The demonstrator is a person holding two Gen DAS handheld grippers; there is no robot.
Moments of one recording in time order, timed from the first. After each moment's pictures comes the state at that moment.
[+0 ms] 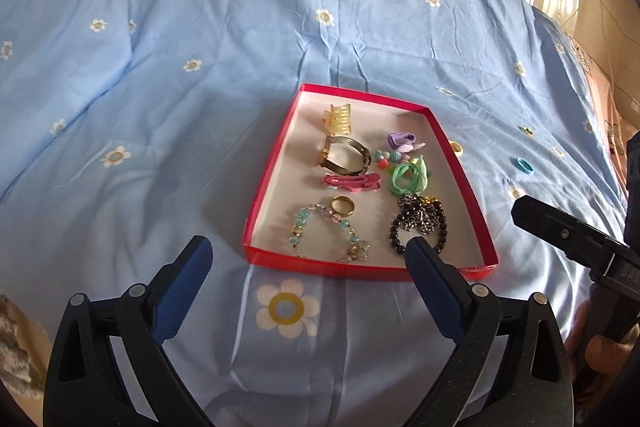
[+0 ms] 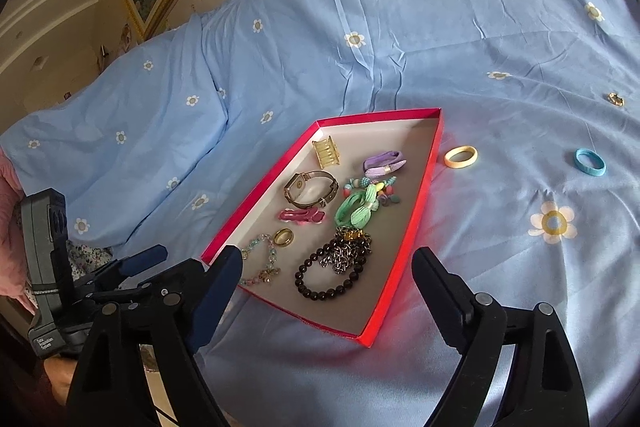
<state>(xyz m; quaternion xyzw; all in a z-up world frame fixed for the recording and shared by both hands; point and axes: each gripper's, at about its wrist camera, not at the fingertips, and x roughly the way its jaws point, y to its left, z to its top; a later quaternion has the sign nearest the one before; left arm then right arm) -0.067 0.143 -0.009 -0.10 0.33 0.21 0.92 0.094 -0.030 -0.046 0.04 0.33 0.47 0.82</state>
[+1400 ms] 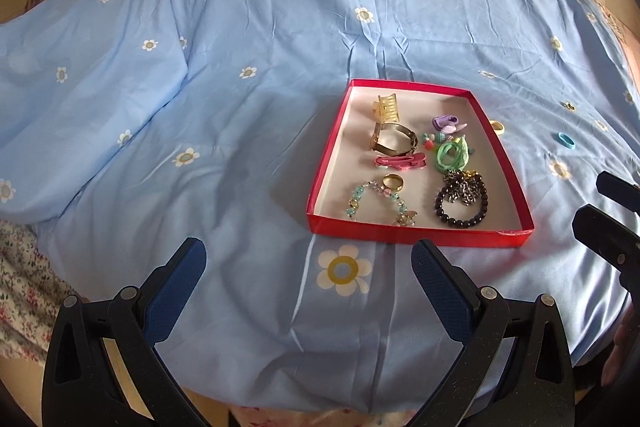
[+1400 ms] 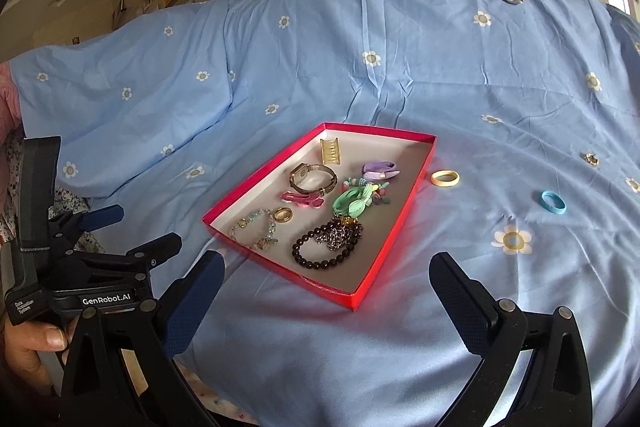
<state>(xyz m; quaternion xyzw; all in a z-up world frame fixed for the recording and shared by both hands) -0.093 0.117 0.003 -0.04 0.35 0.31 0.88 0.046 -0.046 -0.029 -0.05 0.27 0.46 0.84</state>
